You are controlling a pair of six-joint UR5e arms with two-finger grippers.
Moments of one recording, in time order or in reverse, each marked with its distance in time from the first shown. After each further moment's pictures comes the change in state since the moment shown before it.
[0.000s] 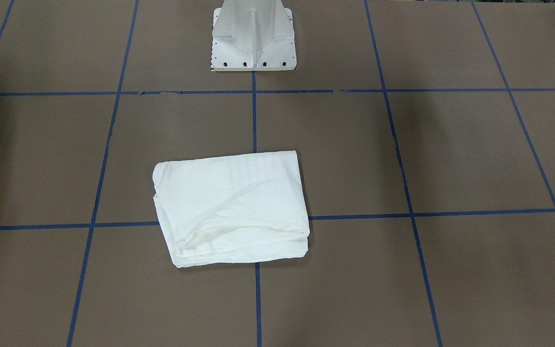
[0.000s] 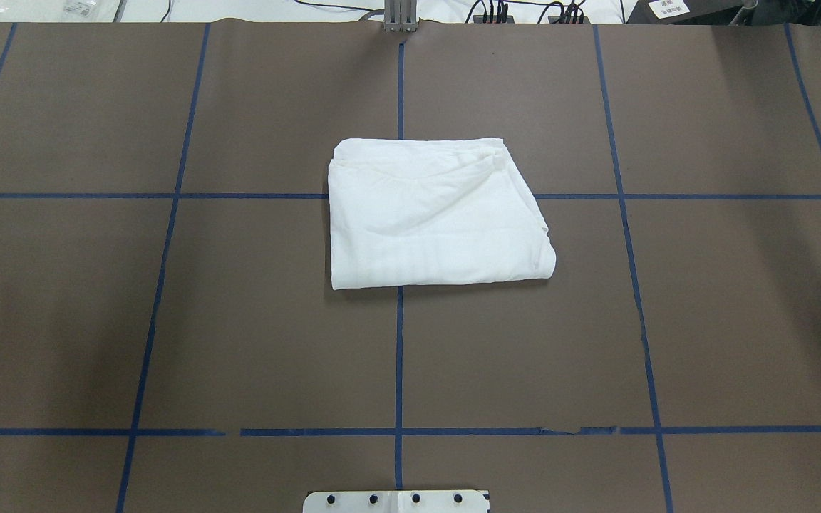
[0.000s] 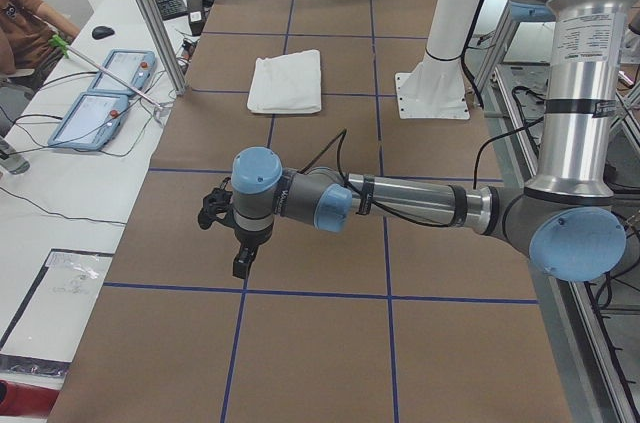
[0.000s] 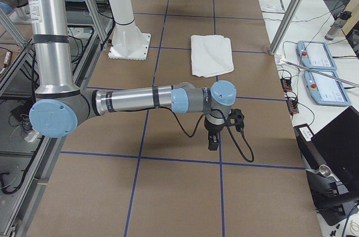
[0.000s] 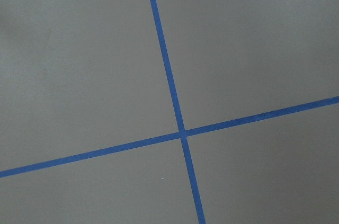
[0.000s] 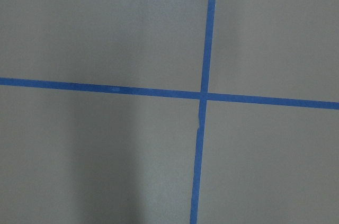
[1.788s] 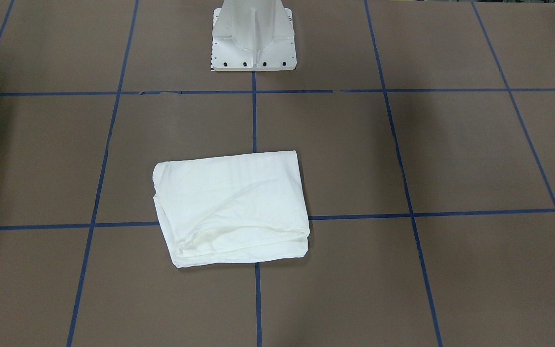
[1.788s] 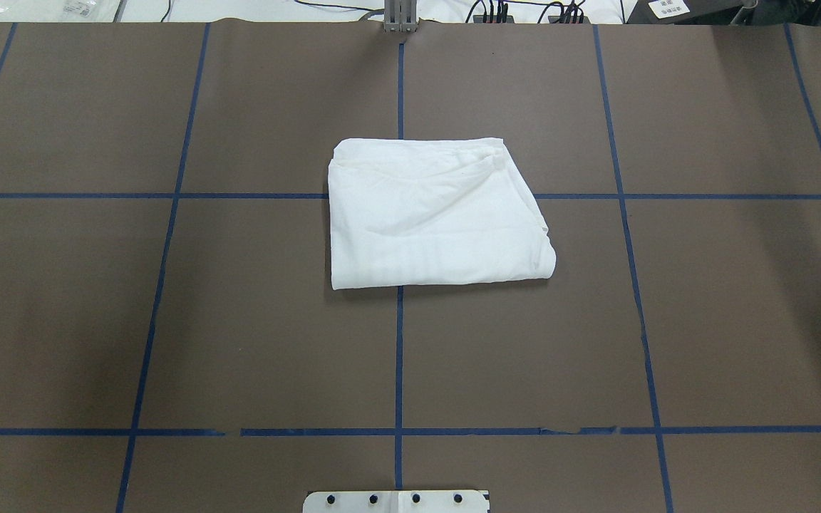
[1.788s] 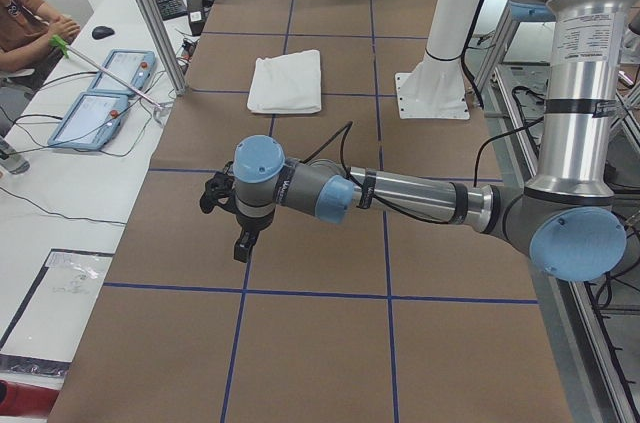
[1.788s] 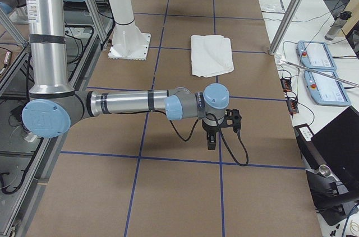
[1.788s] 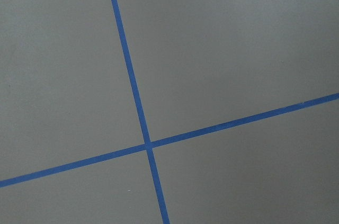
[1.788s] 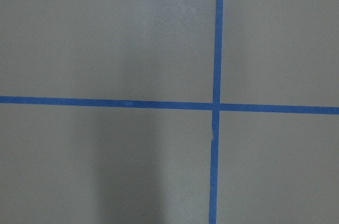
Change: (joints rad) left arm 0.000 0.008 -0.035 0.001 -0.031 -0.008; right arm 0.002 -0.047 -0.005 0.161 0.050 0.117
